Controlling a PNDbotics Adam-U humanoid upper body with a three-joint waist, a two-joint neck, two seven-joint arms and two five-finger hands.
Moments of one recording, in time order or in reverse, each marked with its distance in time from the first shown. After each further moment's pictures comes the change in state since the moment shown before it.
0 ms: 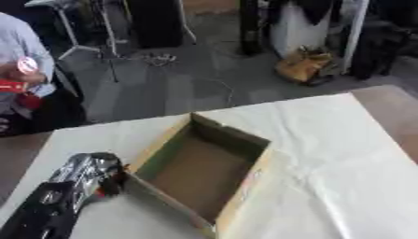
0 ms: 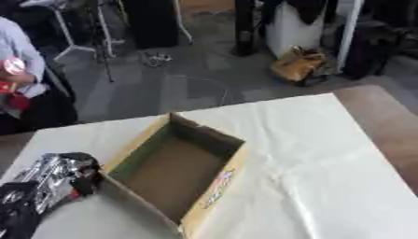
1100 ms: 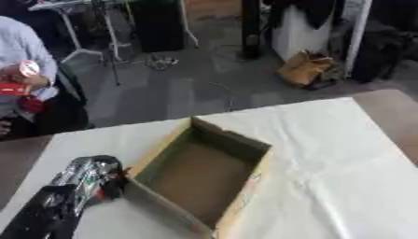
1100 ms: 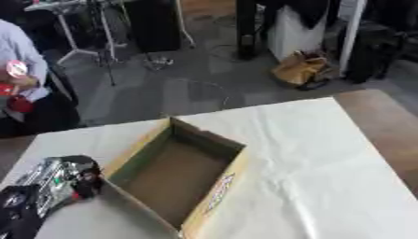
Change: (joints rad) left arm -0.001 0.001 0.006 0.003 0.004 0.009 0.022; right arm -0.001 0.000 0.000 0.000 0.000 0.000 0.000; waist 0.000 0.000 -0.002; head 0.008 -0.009
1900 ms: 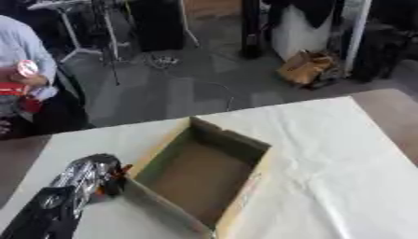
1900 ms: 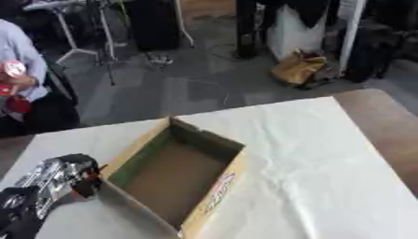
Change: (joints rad) left arm 0.004 0.000 0.000 0.003 -0.001 0.017 0.085; right arm -0.004 0.000 0.000 0.000 0.000 0.000 0.000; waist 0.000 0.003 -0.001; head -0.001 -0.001
